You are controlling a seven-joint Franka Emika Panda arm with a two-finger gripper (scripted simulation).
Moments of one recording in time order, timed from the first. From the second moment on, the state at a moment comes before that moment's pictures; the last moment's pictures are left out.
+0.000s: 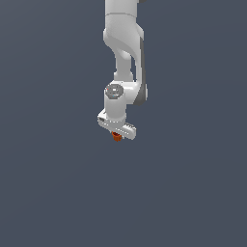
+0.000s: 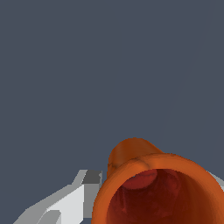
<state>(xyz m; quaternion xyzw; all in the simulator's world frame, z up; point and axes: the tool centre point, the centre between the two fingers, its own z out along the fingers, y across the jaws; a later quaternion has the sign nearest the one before) -0.070 -0.033 0.042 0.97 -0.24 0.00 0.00</state>
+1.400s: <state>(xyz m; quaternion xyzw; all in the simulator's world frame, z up) -0.028 0.230 0.064 0.97 -0.24 0.00 0.00</state>
